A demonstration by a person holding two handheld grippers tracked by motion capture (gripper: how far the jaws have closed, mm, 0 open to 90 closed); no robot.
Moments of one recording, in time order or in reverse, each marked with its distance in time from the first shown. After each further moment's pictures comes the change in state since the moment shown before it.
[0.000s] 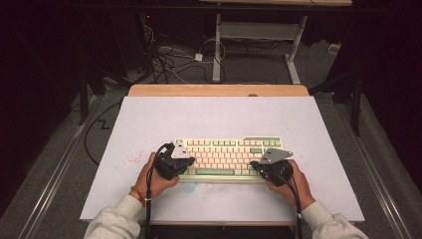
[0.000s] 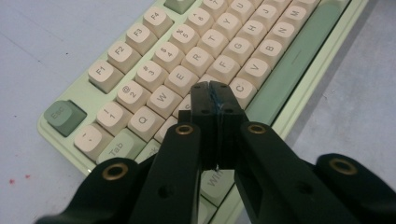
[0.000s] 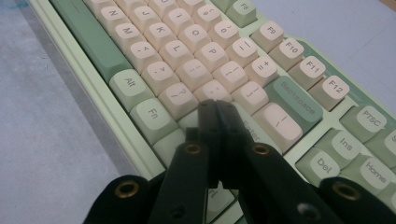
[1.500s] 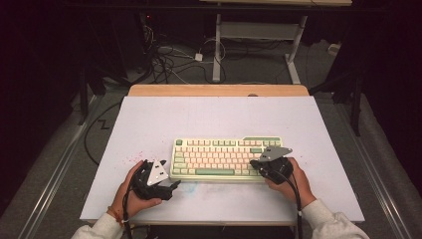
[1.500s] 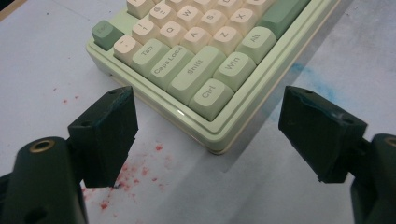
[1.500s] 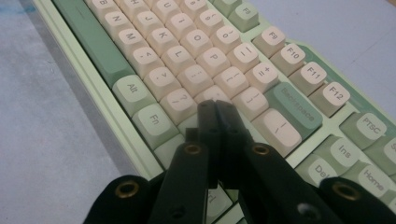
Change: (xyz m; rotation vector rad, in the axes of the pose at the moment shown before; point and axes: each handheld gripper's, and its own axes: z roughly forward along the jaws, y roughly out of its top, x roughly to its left) left arm -0.012 -0.071 -0.030 -0.070 0.145 0.036; right arm -0.004 0.006 -0.001 0.018 0.026 -0.004
